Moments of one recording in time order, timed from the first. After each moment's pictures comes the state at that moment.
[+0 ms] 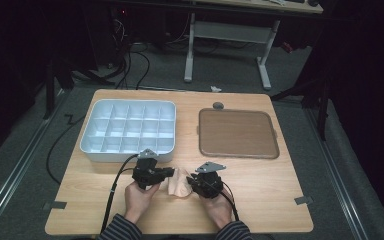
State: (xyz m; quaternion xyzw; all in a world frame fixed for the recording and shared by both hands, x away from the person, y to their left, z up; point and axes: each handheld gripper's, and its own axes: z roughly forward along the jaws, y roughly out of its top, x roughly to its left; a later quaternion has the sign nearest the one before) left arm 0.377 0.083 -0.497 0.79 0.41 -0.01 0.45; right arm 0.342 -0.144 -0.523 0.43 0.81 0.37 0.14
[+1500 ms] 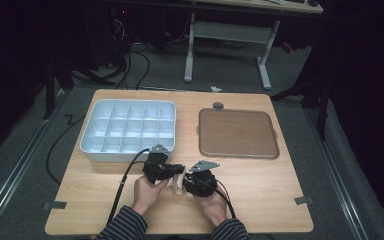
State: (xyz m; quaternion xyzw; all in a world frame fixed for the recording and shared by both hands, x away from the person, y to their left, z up) left arm 0.394 0.056 -0.497 0.81 0.37 -0.03 0.45; right arm 0.349 -0.129 -0.524 0.41 0.82 0.38 0.12
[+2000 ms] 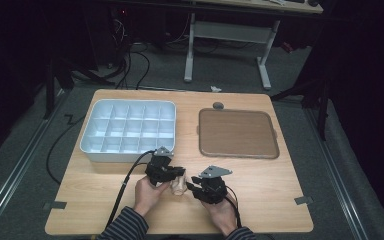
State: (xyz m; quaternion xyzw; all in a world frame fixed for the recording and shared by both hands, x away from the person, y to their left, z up) left arm 0.392 0.049 -0.504 0.83 0.36 -0.01 0.43; right arm 0.321 -0.151 -0.508 0.41 0.81 0.40 0.12
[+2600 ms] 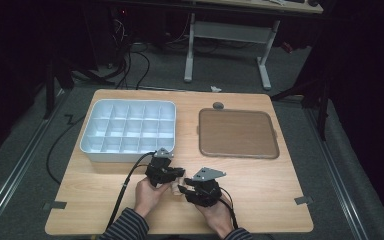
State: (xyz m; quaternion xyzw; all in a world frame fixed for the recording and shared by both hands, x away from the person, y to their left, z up) left arm 0.390 0.049 -0.510 0.83 0.36 -0.01 0.43; right arm 0.313 -0.132 -0.497 0.37 0.82 0.41 0.12
